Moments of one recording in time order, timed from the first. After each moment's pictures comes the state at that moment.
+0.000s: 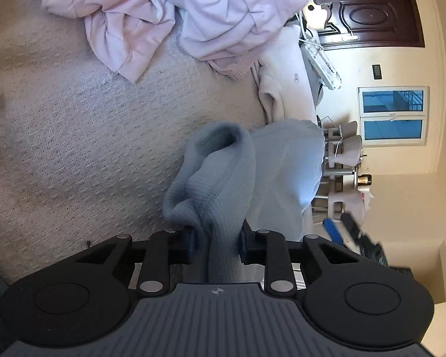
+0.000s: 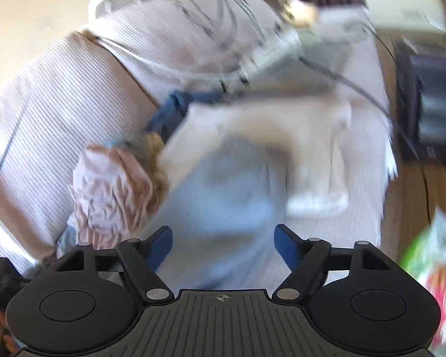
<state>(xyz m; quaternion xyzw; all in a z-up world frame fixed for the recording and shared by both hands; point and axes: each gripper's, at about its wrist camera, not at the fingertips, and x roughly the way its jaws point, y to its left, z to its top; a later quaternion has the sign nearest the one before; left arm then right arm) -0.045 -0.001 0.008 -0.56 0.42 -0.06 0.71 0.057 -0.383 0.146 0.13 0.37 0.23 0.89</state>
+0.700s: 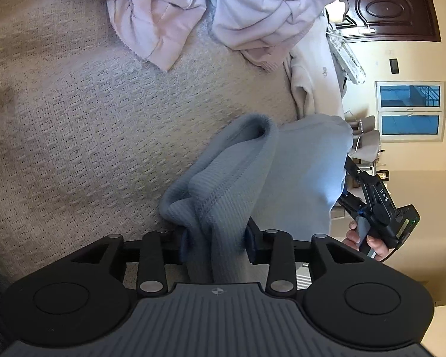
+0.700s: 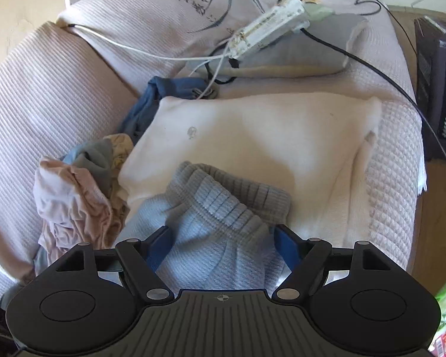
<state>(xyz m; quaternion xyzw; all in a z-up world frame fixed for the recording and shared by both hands) -0.035 -0.001 -0.017 -0.54 0.45 -0.05 0.71 0.161 -0.371 0.099 0.12 0.42 0.23 0.87</state>
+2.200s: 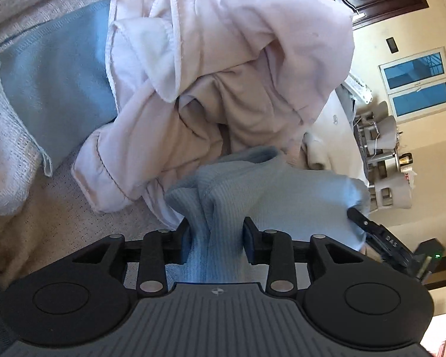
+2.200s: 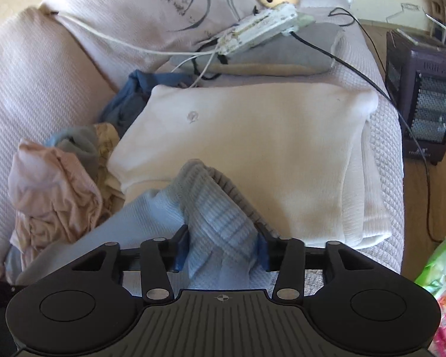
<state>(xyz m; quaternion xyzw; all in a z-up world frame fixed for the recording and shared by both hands) 0.010 0.102 0.018 -0.44 0.45 -0.03 0.78 0.119 -0.315 0.103 0.06 0.41 0.15 0.90</state>
